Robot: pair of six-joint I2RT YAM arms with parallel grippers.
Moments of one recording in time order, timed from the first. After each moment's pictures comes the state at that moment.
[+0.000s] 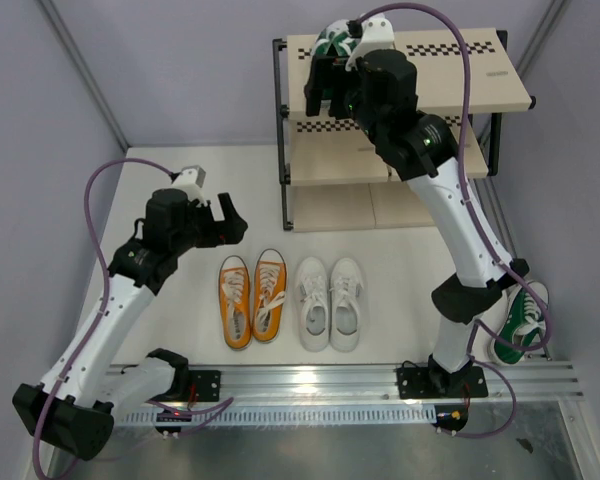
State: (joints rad) left arm -0.35 1.00 1.03 -0.56 0.06 -0.40; right arm 0.65 1.84 2.47 -0.73 0.30 0.19
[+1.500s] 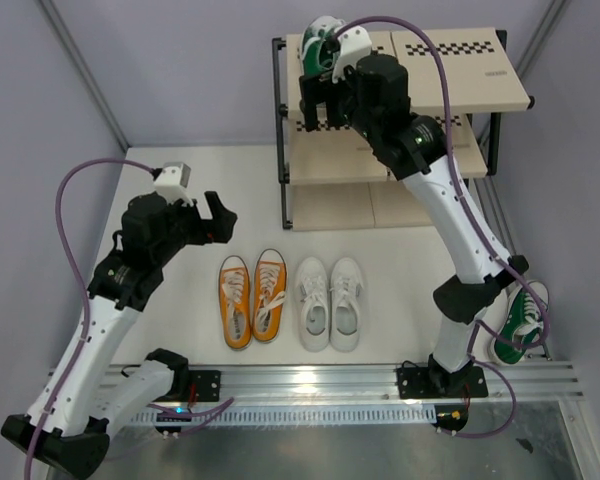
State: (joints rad) left arm -0.35 0.88 1.05 -0.54 0.02 -0.31; right arm 0.63 1.85 2.36 -0.66 0.20 -0.03
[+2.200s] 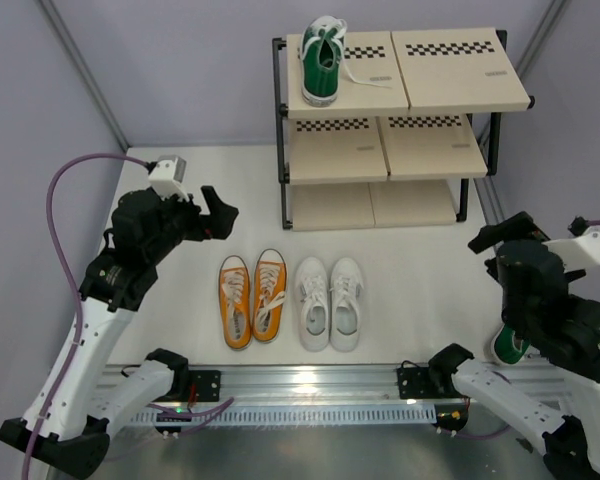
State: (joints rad) left arm -0.35 0.89 1.14 -0.56 0.06 -0.32; right arm 0.56 0.70 1.46 -1.27 0.90 0.91
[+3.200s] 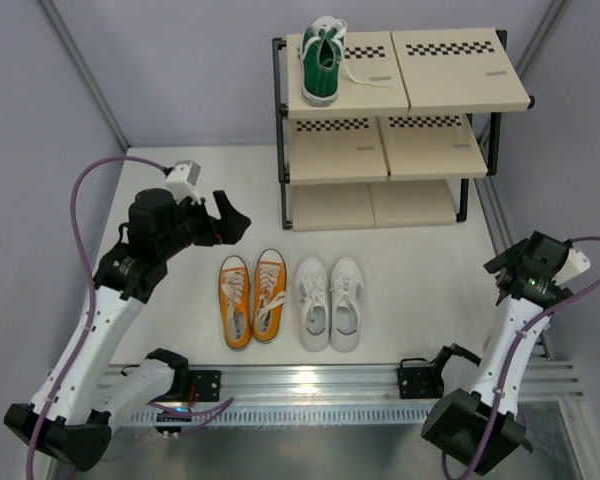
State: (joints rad) left arm -0.35 0.93 1.09 -0.56 0.17 -0.40; right arm -0.55 0.83 0.83 -0.83 0.26 0.45
